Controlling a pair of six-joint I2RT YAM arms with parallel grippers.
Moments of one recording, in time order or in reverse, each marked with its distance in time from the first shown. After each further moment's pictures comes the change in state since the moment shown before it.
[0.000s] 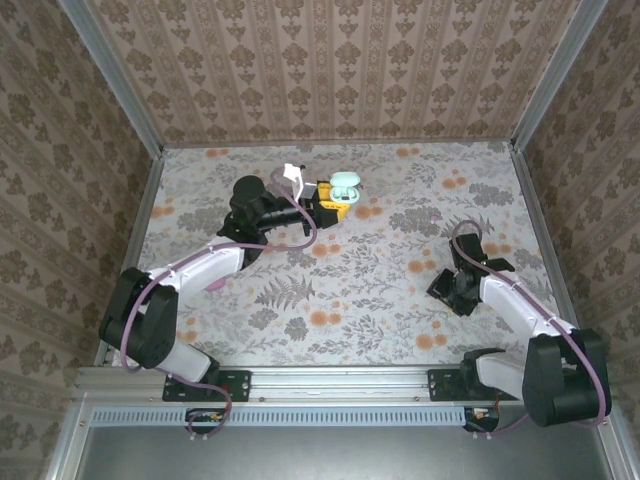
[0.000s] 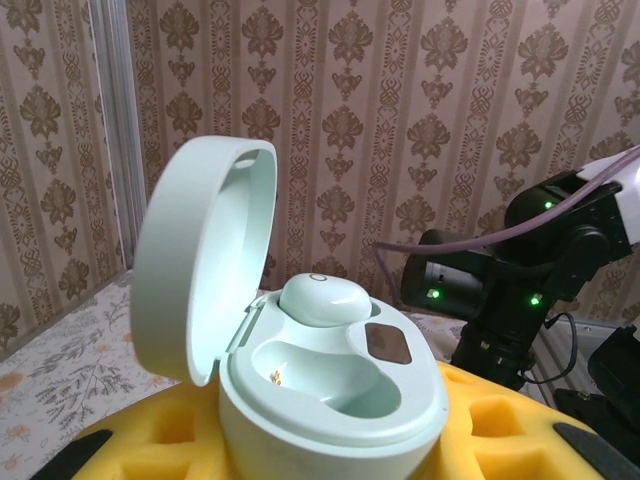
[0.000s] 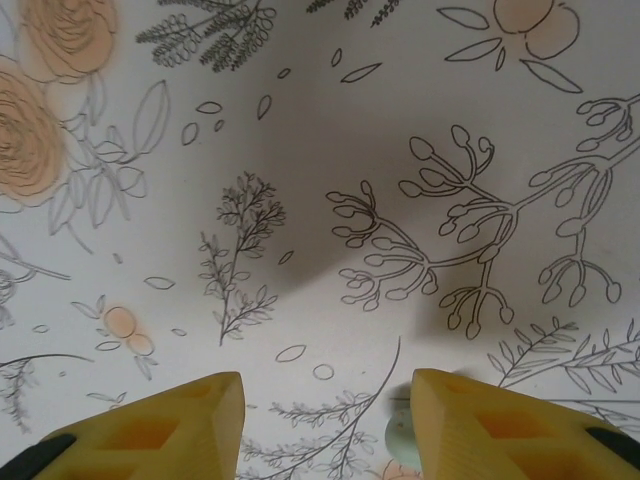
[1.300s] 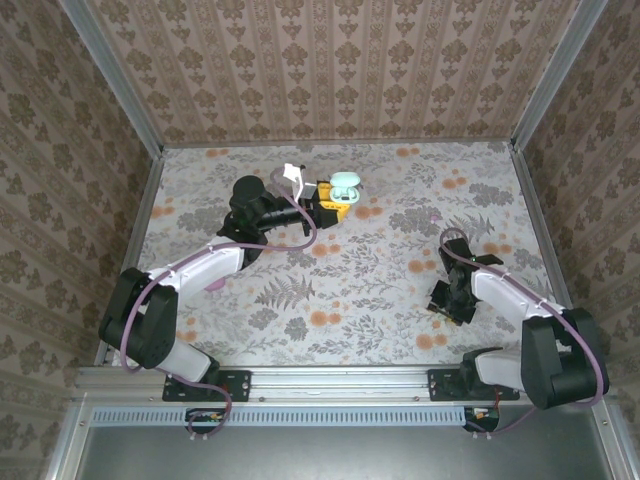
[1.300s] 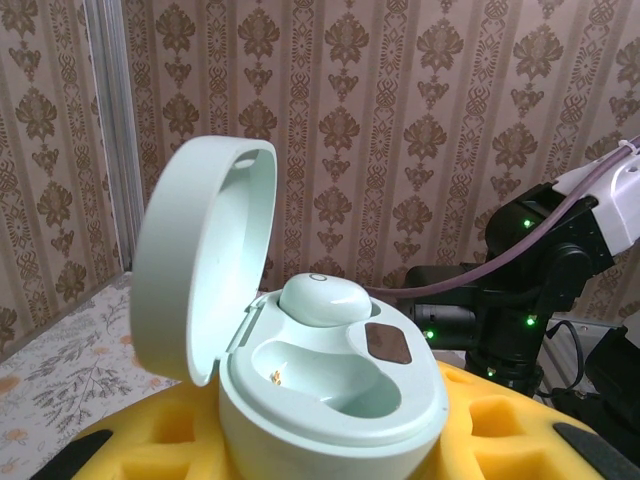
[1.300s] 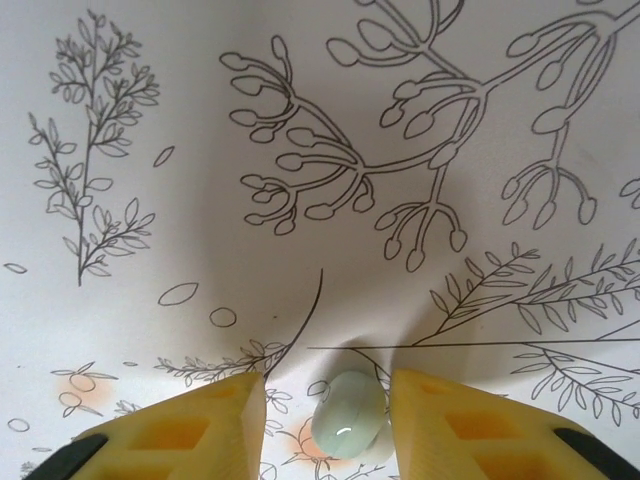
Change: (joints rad) left arm 0.003 0.000 0.000 0.003 0.007 0.000; right arm 0.068 0.087 0.013 -0.117 0.036 -0.045
